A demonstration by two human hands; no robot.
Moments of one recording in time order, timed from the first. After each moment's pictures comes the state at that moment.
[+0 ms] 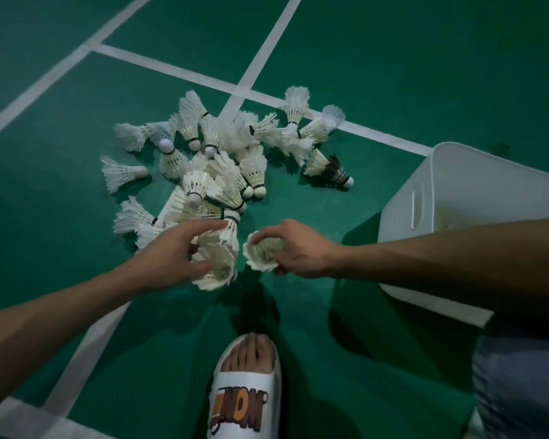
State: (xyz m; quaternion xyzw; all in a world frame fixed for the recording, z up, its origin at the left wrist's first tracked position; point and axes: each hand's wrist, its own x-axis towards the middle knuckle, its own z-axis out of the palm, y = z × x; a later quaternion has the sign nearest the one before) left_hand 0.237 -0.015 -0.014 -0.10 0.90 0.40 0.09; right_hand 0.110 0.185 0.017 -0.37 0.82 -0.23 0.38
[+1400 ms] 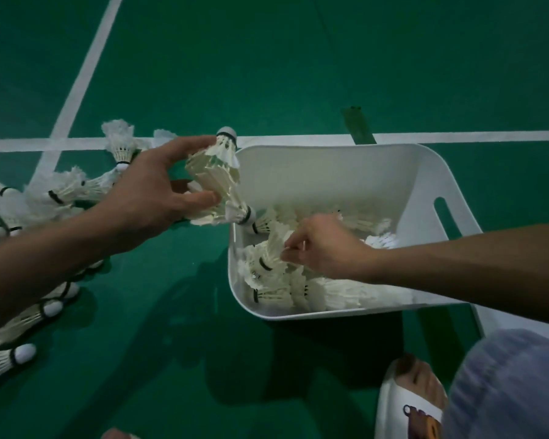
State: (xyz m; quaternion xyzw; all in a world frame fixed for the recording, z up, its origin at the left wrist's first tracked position) left_hand 0.012 0.203 0.097 -0.03 0.81 0.58 0.07; right_hand -0.005 0.435 0.031 -0.22 0.93 -0.23 0.19
